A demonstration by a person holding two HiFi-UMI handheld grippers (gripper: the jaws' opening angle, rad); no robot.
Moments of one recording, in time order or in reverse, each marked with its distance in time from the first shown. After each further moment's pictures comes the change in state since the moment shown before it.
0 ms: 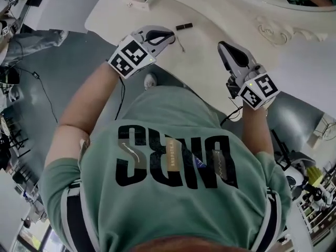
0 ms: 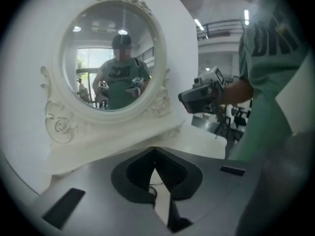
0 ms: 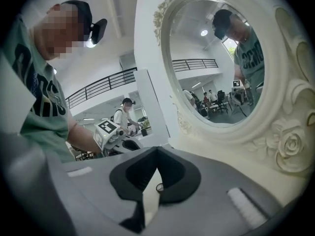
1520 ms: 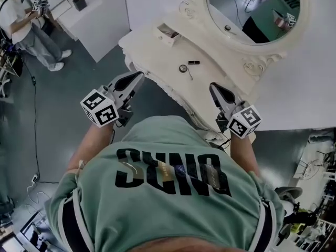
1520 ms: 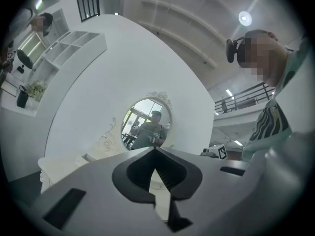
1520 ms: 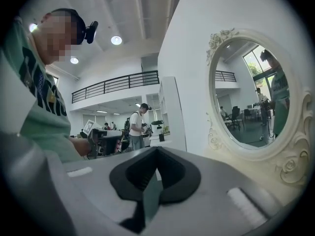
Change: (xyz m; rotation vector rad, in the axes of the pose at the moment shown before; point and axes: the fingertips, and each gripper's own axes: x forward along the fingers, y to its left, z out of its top) left arm -0.307 -0.112 0.004 -0.490 -0.731 0.242; right arm -0.047 0.200 0.031 -0.209 -0.058 0.107
